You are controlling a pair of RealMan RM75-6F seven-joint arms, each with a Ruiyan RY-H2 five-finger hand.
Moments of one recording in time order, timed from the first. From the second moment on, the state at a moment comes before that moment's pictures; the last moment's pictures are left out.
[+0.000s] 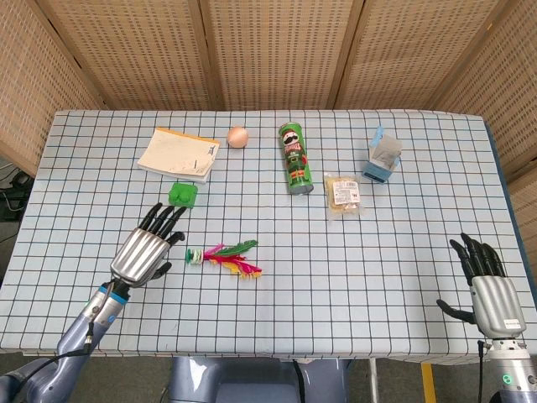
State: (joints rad) left arm -0.48 -1.34 -0.16 -1.78 1.41 1.07 0.62; right arm 0.09 -1.14 0.07 -1.63 -1.52 1.48 0.04
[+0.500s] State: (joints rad) left arm -0.66 -1.60 -0.19 -1.66 1.20 0.97 0.83; right arm 0.10 -1.15 0.08 -1.60 -1.46 1.43 0.08
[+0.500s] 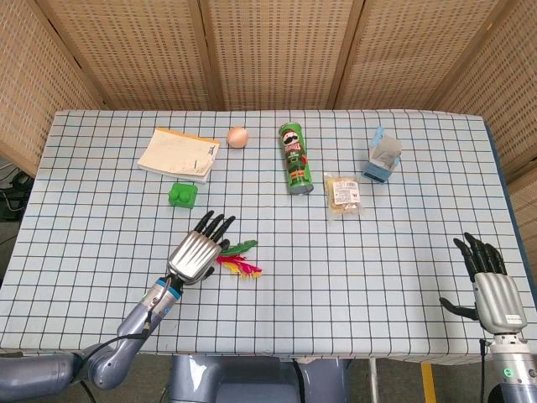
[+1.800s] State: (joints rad) left arm -0.81 -1.84 -0.11 -1.48 1.08 1.03 0.96; right arm 0.10 -1.14 0.08 -1.59 -1.45 1.42 0.14
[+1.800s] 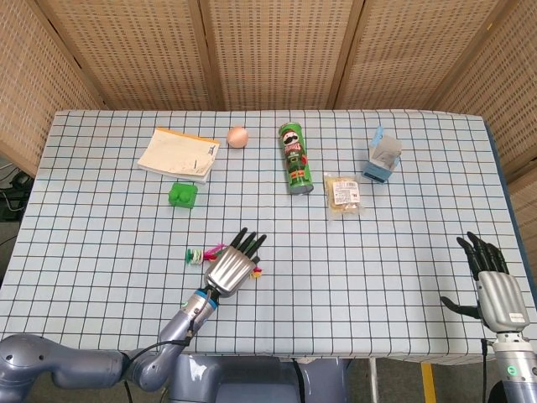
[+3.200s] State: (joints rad) left arm -0.83 -1.89 -0.09 -1.43 1.12 1.10 0.99; right arm 0.09 -1.14 0.08 -1.59 -1.49 1.45 0.18
